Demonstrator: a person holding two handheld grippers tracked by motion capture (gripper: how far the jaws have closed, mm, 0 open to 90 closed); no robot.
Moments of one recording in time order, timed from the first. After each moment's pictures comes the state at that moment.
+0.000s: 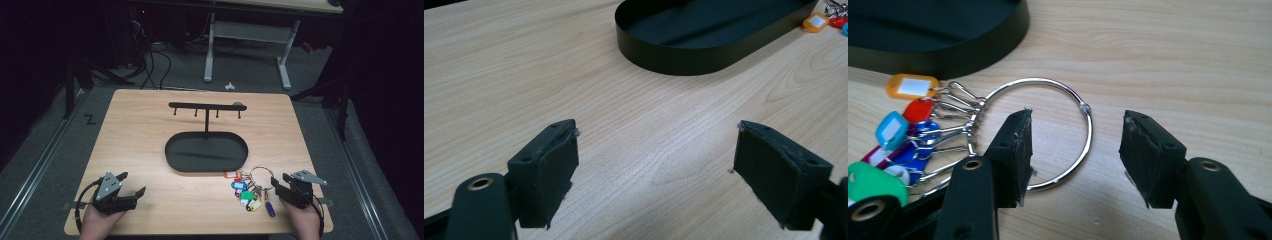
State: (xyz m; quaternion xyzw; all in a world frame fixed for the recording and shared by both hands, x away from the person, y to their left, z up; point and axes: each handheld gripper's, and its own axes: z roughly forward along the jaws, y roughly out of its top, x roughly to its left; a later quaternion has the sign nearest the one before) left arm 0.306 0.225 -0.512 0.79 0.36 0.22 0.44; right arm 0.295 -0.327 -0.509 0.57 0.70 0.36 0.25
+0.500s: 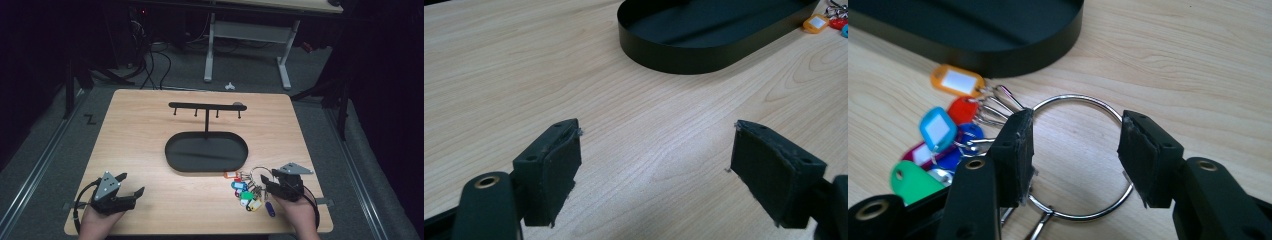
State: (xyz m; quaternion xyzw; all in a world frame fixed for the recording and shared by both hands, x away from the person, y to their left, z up) left arm 0.305 0.227 -0.511 0.79 0.37 0.22 0.44; right arm 0.313 -0.301 -0.492 0.50 0.77 0.33 0.23
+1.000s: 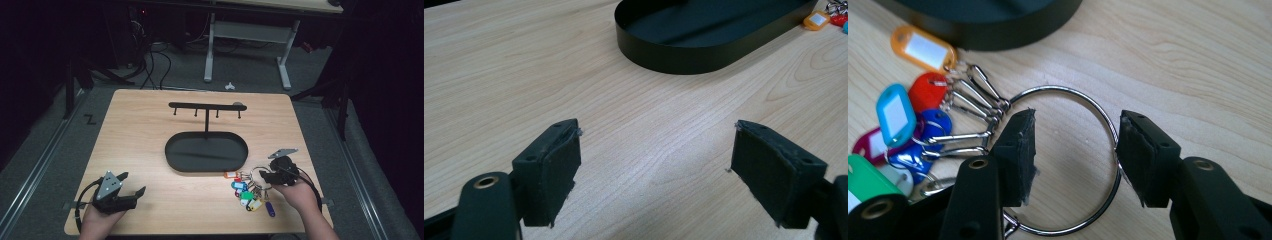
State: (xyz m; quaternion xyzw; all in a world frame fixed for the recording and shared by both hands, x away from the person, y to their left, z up) left arm 0.307 0.224 -0.512 0.79 0.36 0.22 0.44; right arm 0.361 -0.295 -0.481 0.47 0.84 0.22 0.17
